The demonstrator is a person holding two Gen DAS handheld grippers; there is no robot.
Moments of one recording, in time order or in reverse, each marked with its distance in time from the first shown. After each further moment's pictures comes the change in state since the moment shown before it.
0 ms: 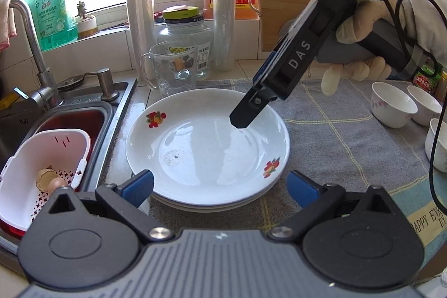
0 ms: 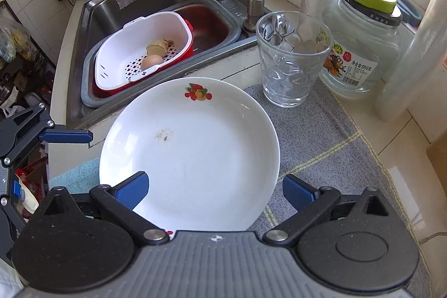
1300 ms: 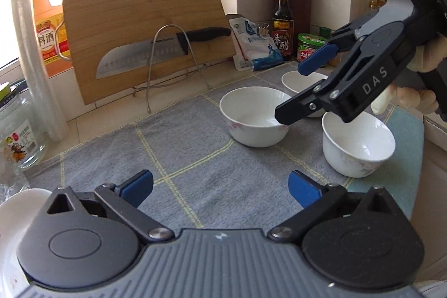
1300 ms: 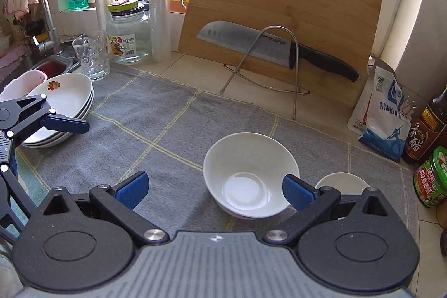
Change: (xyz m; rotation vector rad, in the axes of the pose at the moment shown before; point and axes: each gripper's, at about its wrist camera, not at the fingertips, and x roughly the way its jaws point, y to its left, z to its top) left arm 0.058 -0.163 0.046 0.351 -0.067 -0.413; right arm -0.153 -0.021 -0.250 0.490 -0.249 -0.519
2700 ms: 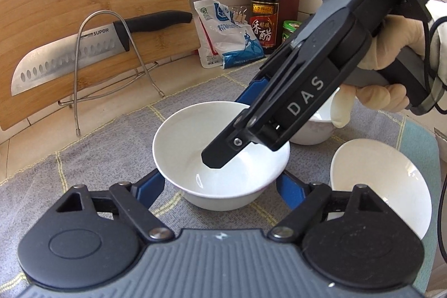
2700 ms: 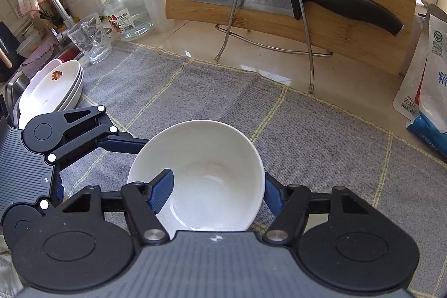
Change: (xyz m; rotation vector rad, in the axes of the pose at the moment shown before) left arm 0.108 -0.033 0.045 0.011 0.052 -0.090; right arm 0.092 -0.088 0.020 0.018 0.166 0.295
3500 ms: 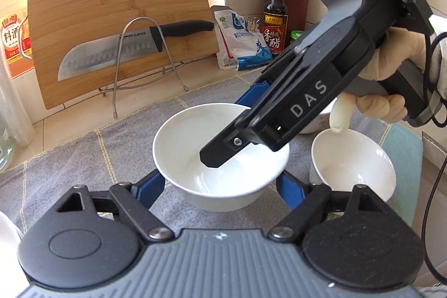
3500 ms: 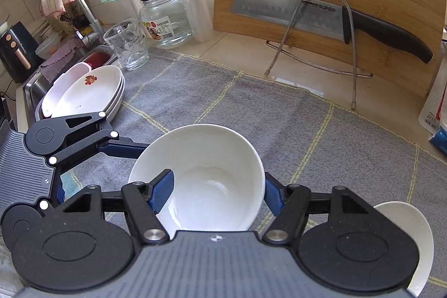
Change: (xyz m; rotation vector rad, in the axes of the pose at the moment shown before) left arm -0.072 0.008 -0.020 -0.056 0.000 0.042; right arm -0.015 0.072 0.004 -0.032 -0.034 0.056
